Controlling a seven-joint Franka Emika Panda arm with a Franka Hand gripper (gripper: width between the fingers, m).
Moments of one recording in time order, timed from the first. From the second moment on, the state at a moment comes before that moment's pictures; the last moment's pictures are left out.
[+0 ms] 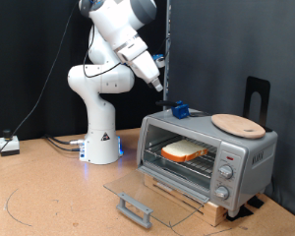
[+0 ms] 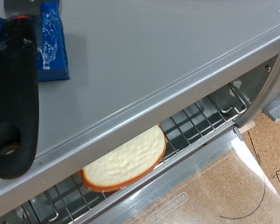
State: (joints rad) arm -0.30 -0.86 0.17 -2.77 0.82 1.94 -1.10
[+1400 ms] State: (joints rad) arm -0.40 -0.67 0.08 -2.68 0.78 1.85 -0.69
